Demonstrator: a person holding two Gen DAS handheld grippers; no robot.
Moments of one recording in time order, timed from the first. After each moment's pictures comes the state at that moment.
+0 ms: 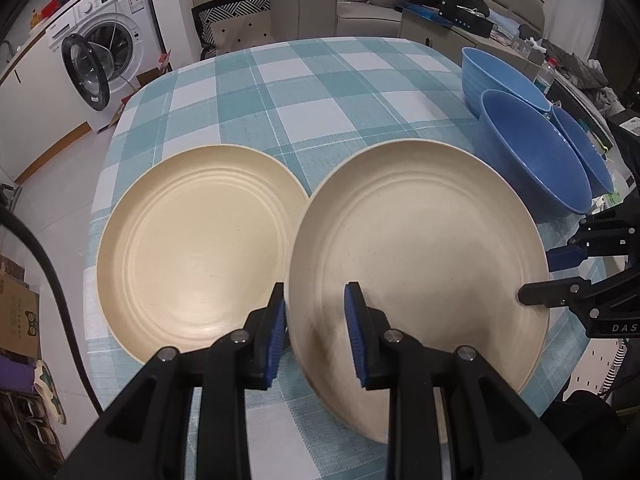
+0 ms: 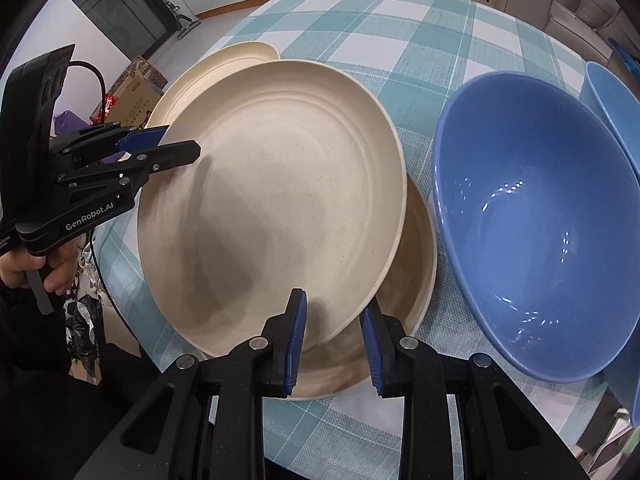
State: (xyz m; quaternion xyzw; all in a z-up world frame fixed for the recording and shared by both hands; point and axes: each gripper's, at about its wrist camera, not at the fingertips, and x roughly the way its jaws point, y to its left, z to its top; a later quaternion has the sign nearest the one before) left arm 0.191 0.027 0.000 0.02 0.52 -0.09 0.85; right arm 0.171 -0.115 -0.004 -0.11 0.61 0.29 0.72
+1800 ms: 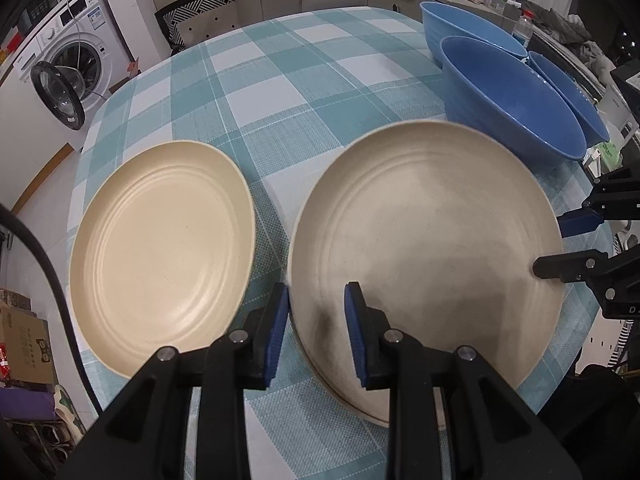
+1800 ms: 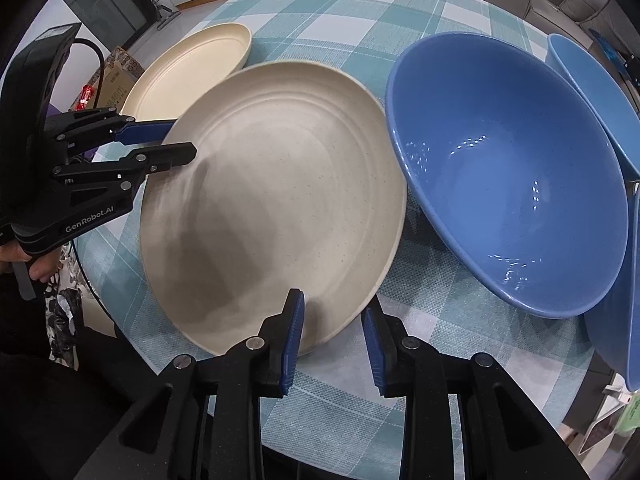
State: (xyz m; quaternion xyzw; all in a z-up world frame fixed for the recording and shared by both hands) left arm 0.189 -0.012 -0.013 0.08 0.54 -0.12 0.83; right arm 0.153 -0.128 -0.014 -0.15 0.63 0.25 0.72
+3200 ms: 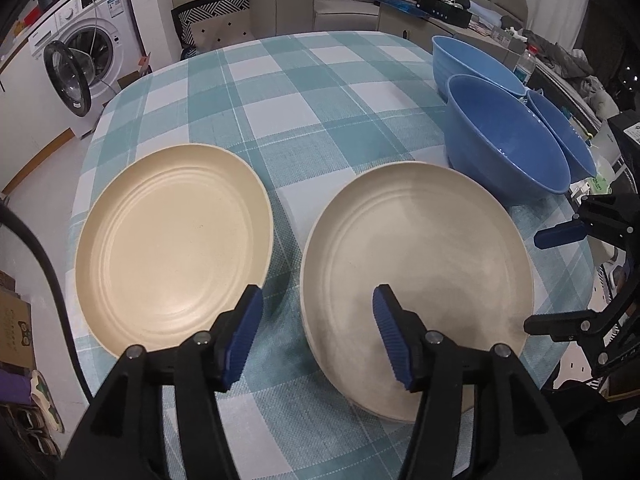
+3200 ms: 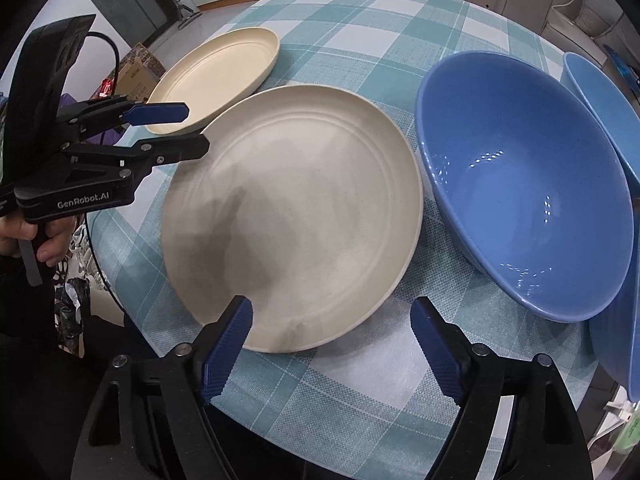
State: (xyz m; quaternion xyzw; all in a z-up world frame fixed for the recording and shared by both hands) left arm 0.181 0.008 0.003 0.03 0.52 -0.12 0.85; right arm 0.145 -0.134 -0.003 -0.15 0.61 0.29 0.73
